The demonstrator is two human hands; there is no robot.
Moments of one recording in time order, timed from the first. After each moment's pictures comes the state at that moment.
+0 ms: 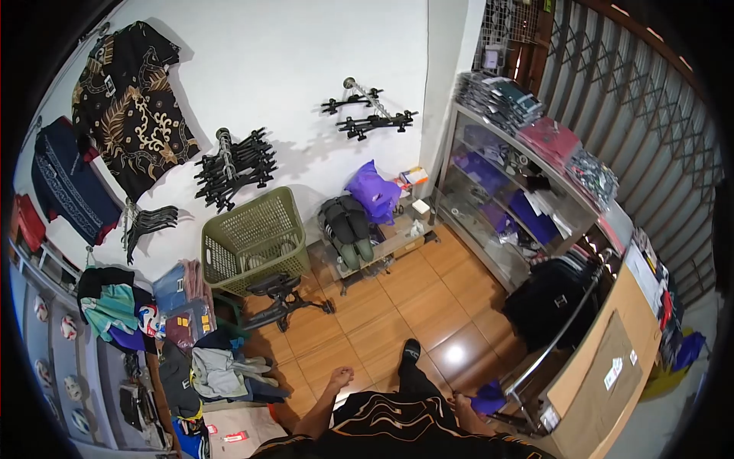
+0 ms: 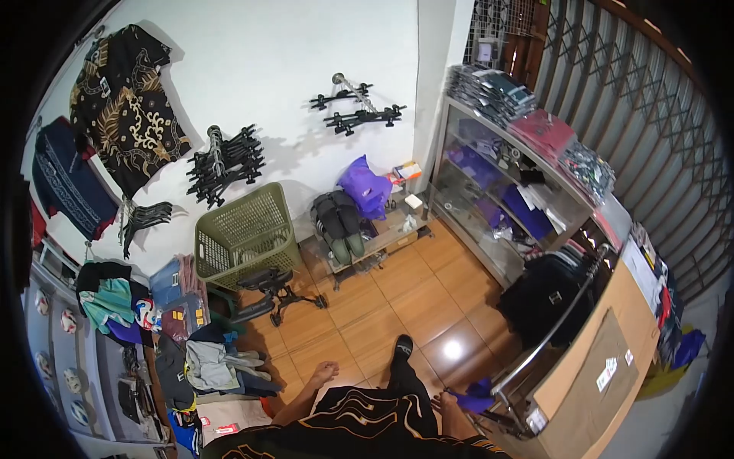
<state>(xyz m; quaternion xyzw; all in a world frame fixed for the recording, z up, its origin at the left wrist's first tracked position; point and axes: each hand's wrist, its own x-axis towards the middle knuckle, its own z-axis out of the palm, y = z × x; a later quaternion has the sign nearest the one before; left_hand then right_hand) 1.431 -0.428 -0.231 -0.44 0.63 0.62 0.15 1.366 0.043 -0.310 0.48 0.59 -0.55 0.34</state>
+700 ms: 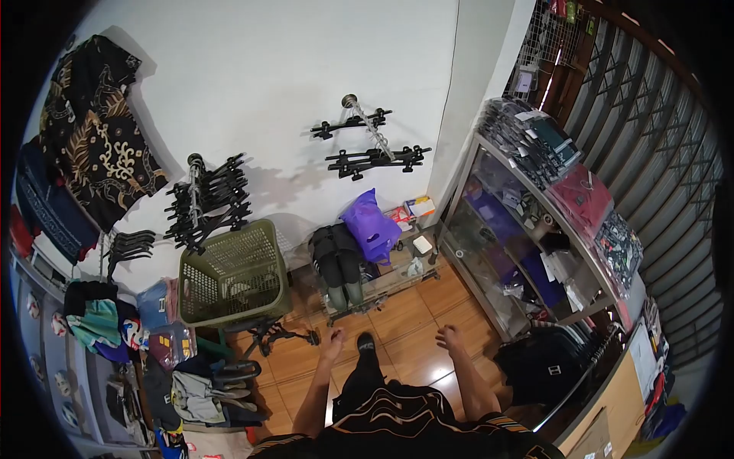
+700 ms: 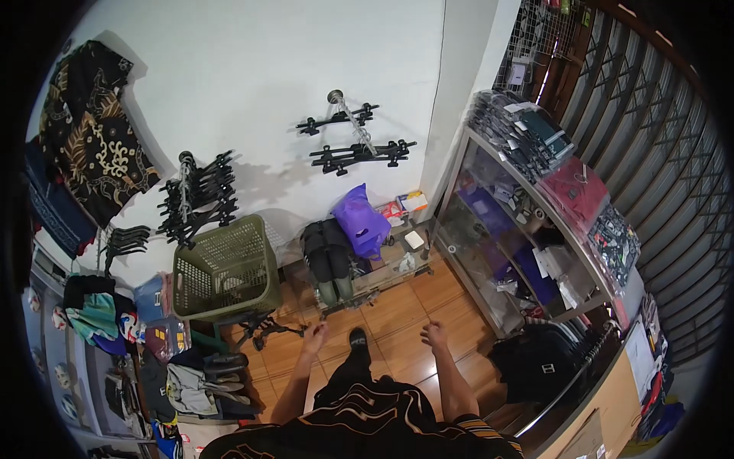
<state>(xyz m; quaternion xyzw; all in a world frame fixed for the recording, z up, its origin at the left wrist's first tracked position) 1.068 -0.516 -0.182 -0.32 0.64 0.69 -0.12 0.857 -0.155 -0.154 0.19 0.70 -0.62 0.29</state>
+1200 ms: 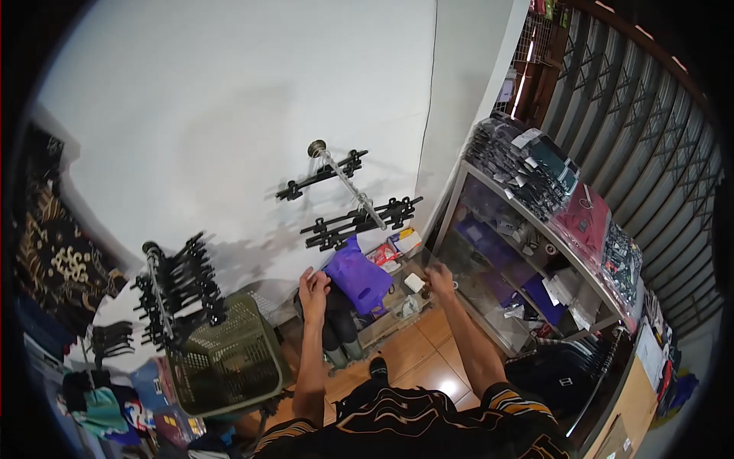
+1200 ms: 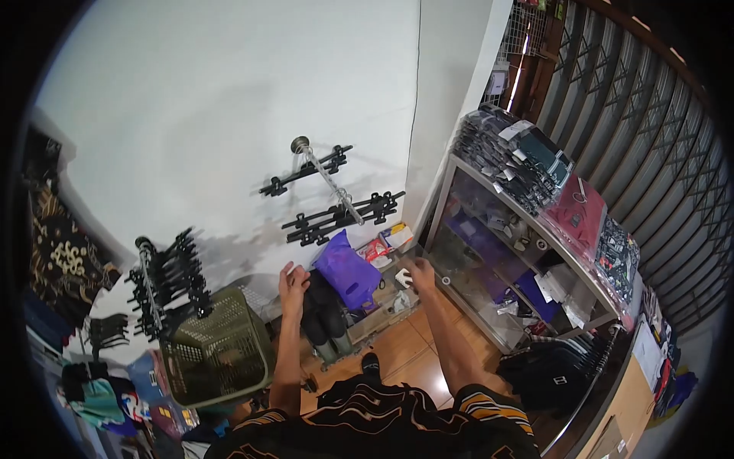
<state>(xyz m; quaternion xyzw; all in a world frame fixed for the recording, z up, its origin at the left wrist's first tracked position) 0.732 -0.679 0.050 -0.23 0.56 0.75 -0.27 0.558 -0.373 0.004 0.09 0.70 -0.69 0.16</state>
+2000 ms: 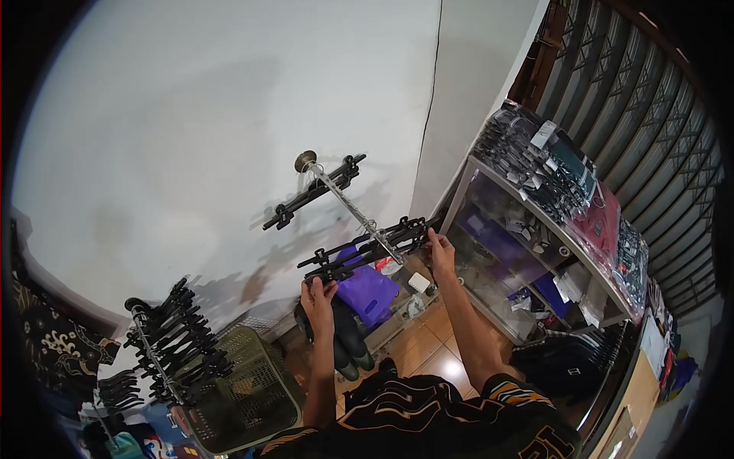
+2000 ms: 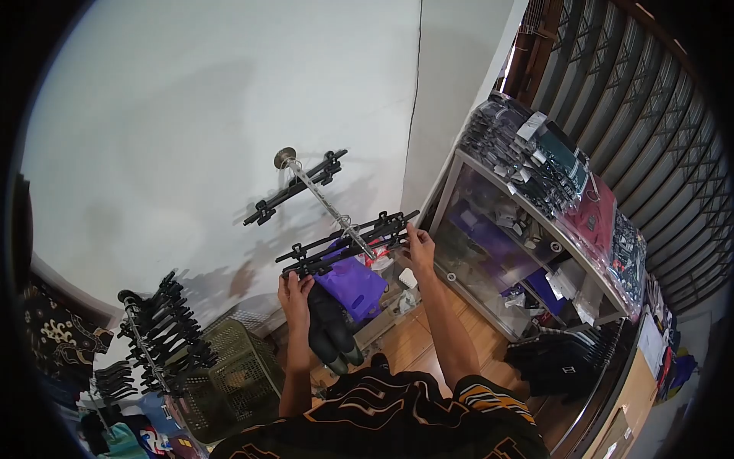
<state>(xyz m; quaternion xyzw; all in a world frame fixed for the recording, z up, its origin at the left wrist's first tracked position) 0.638 -0.718 0.066 -0.18 0.46 0.81 -0.31 0.446 -0.464 0.042 0.13 0.60 -0.79 0.07</state>
